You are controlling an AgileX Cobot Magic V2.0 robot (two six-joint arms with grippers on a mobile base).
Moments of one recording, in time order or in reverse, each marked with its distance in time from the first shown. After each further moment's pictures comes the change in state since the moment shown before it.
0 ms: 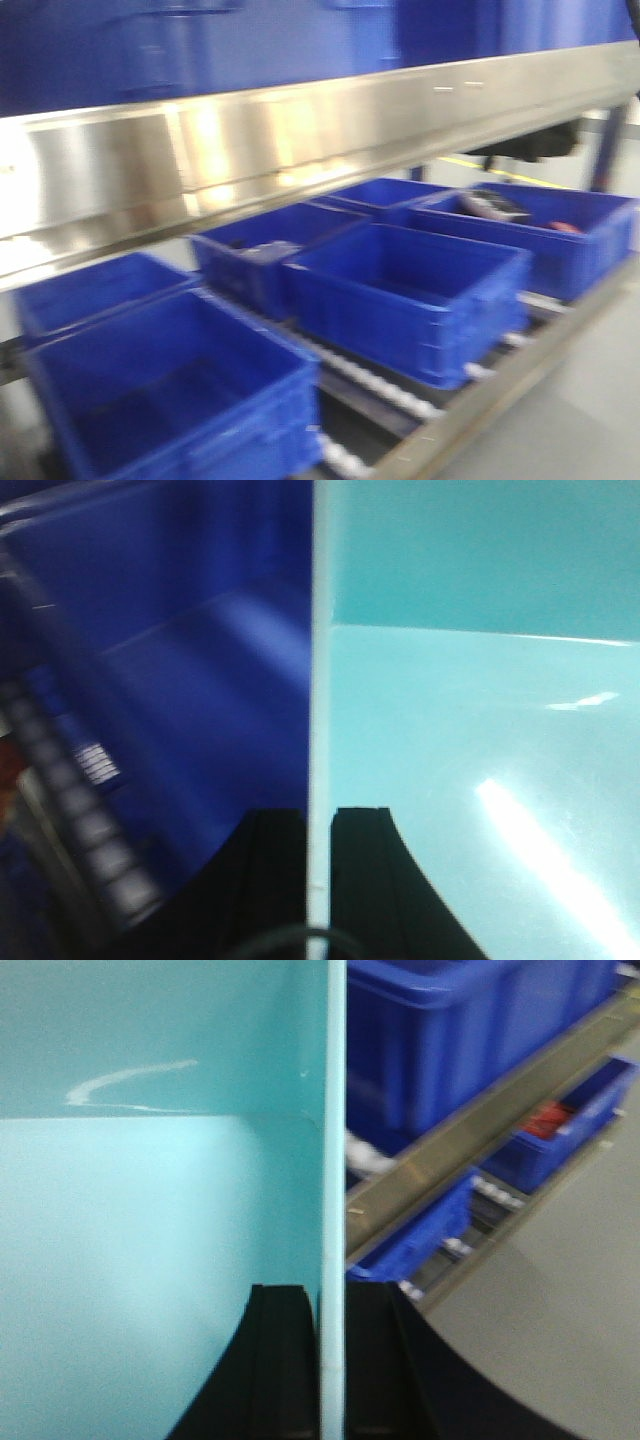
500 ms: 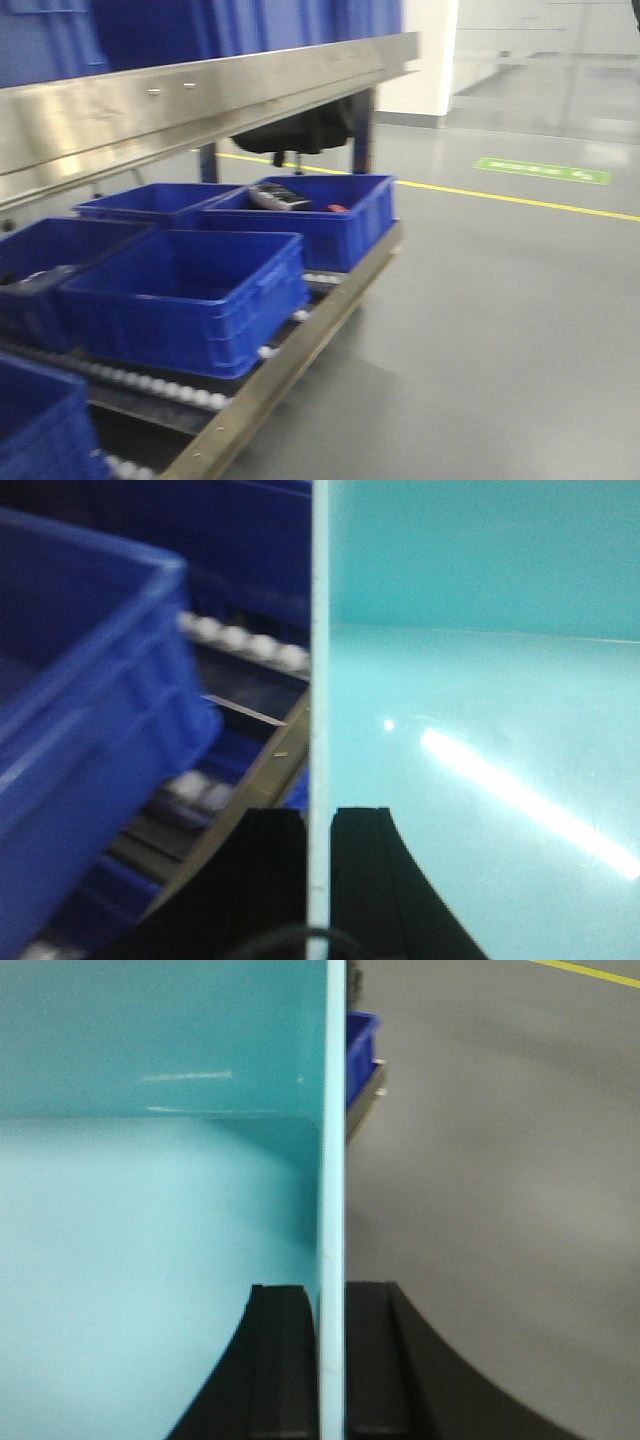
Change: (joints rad) left arm 0.000 0.000 0.000 0.000 0.000 0.000; right arm 0.000 0.000 0.000 0.000 0.000 0.000
